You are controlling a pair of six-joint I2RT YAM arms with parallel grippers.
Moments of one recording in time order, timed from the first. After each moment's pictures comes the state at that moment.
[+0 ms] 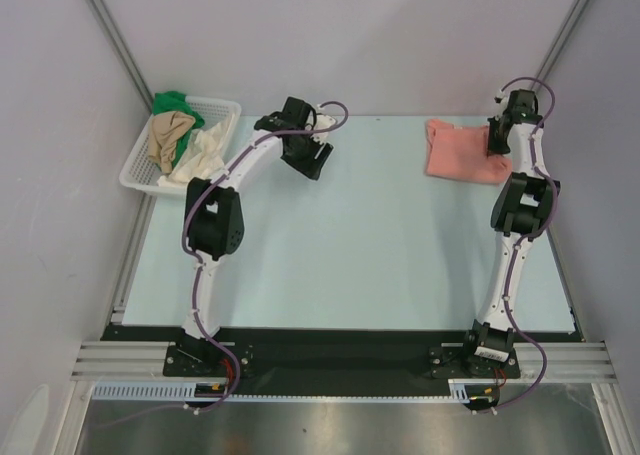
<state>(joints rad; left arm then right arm) -0.41 2.25 2.07 -0.83 0.16 0.26 -0.25 2.59 2.45 -0.78 -0.06 -0.15</state>
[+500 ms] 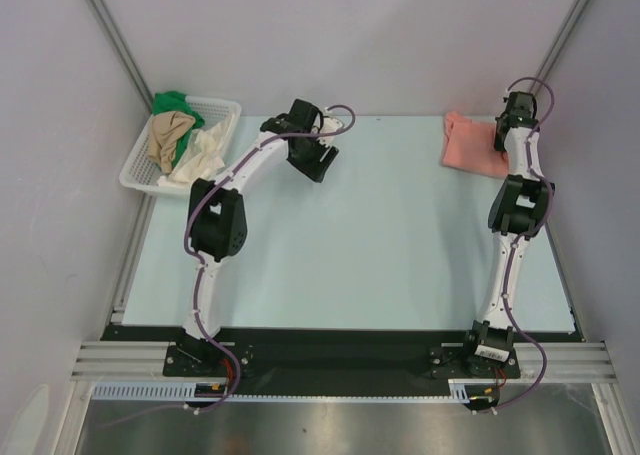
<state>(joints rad) -0.44 2.25 2.07 -0.84 0.13 0.27 -0.26 2.68 2.54 -0.67 0.20 -0.15</state>
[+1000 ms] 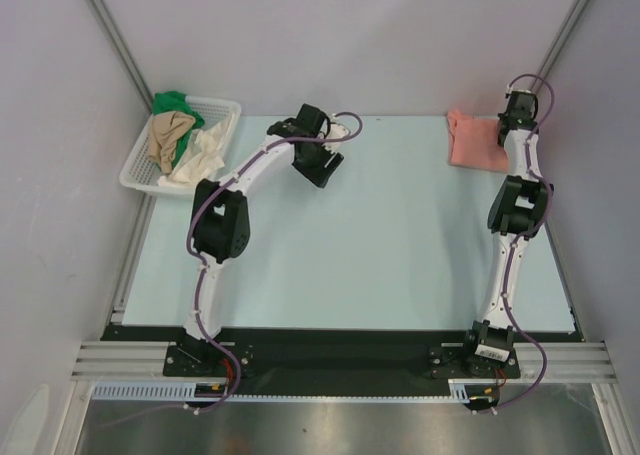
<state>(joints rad) -0.48 2.25 2.05 -0.84 0.10 0.29 -0.26 2.72 2.57 -0.54 0.25 -0.20</state>
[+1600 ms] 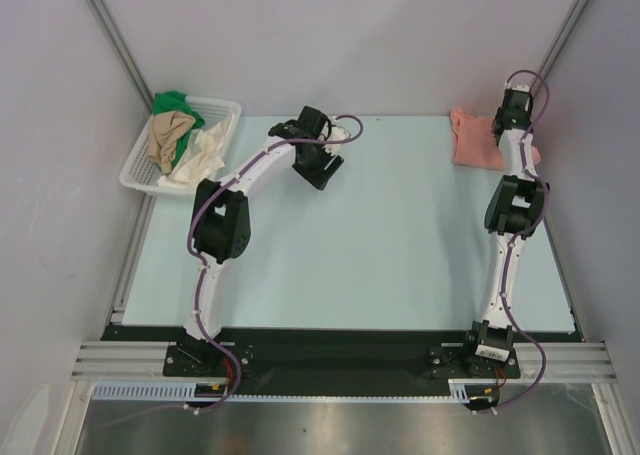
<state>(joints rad) -0.49 2.25 2.04 -0.85 0.08 0.30 -0.24 2.73 2.57 -0.46 0.38 -0.24</state>
